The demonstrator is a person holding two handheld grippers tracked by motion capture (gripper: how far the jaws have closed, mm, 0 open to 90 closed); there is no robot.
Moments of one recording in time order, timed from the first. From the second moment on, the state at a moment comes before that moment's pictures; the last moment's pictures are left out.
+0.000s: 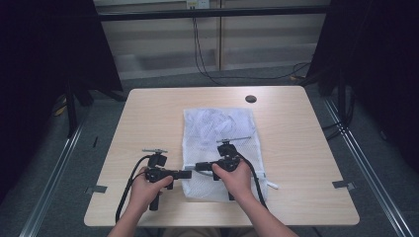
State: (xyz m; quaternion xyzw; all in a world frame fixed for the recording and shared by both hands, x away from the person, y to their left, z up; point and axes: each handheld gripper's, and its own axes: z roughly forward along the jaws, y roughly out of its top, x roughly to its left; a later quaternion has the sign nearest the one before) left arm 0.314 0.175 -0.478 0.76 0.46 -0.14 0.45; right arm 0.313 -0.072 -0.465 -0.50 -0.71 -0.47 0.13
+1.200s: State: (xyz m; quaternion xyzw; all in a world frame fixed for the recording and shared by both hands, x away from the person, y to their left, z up) left arm 0.316 0.183 -0.478 0.74 0.47 -0.14 0.45; right arm 0.314 -0.090 -0.467 -0.51 -0.71 -0.47 0.12
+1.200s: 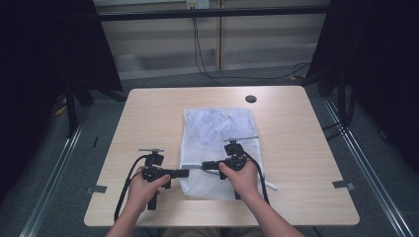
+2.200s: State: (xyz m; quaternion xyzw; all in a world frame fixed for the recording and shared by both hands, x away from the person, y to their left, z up) left arm 0.315 0.183 -0.478 0.74 0.47 -0.15 0.45; right arm 0.312 -0.091 -0.469 -0.52 -0.70 -0.47 0.13
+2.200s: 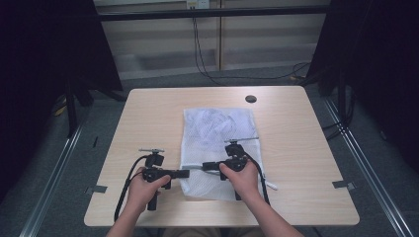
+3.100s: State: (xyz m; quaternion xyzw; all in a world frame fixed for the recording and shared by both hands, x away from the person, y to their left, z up) left arm 0.315 0.185 -0.477 0.74 0.47 -0.15 0.45; right arm 0.313 -0.101 -0.468 -0.52 -0.70 -0.47 0.13
